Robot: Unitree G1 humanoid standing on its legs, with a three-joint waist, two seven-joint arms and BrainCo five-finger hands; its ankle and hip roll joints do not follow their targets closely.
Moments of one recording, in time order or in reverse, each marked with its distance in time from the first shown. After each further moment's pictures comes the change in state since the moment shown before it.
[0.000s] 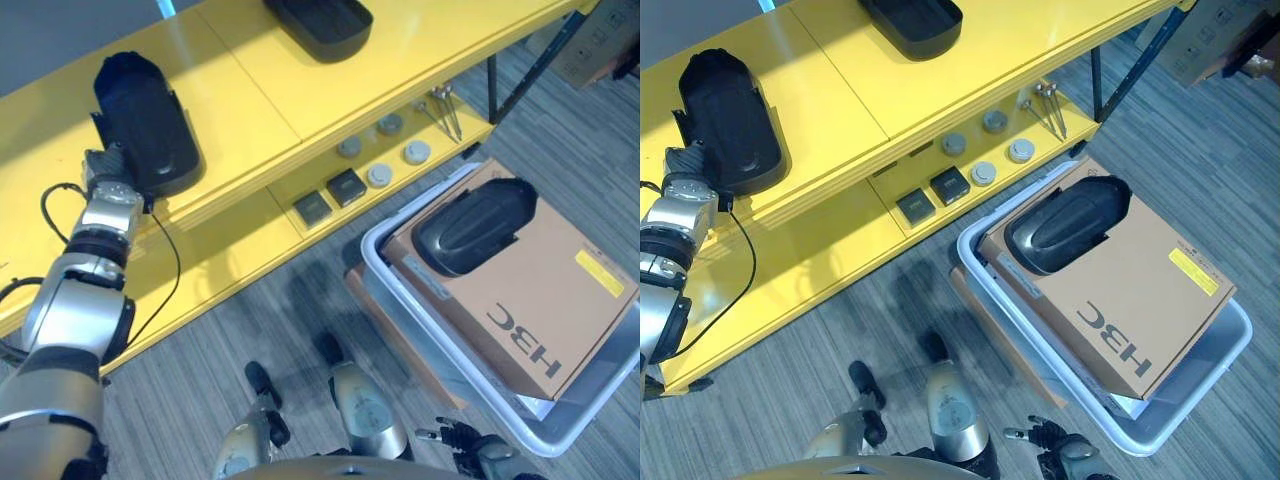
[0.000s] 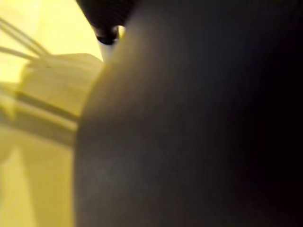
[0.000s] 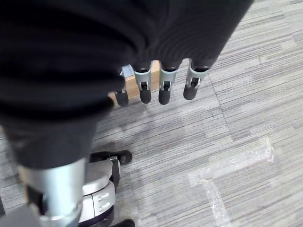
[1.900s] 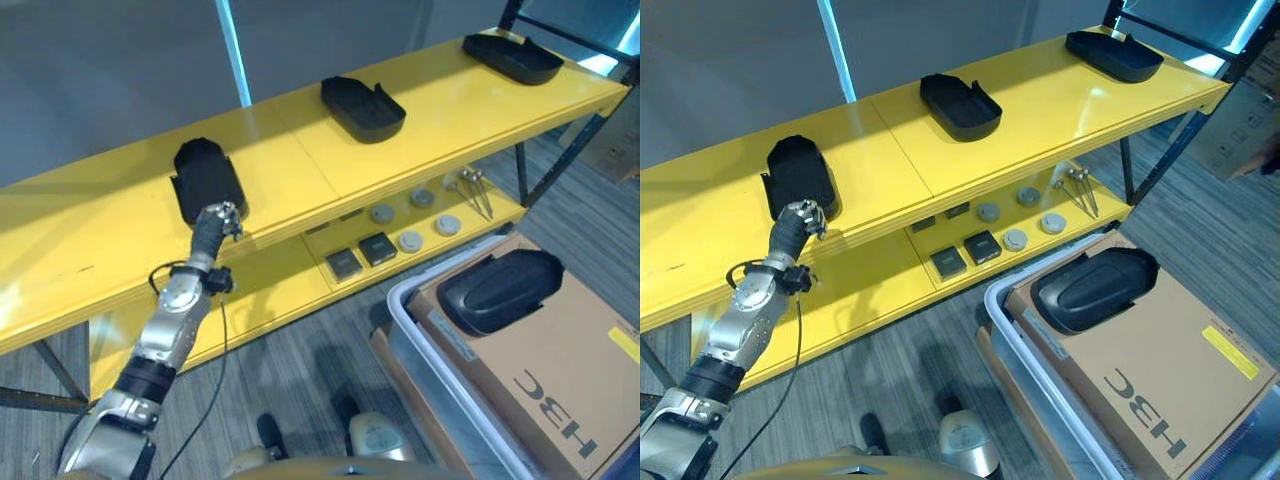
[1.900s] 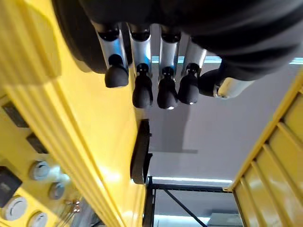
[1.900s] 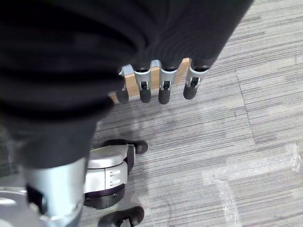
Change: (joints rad) left arm 0.705 -0.226 0.090 -0.887 -0.265 -0.394 -0.348; right arm 0.221 0.069 -0.117 0.045 -0.135 -0.090 -0.021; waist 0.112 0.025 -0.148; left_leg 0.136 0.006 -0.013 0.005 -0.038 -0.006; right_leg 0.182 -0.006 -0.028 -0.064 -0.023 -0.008
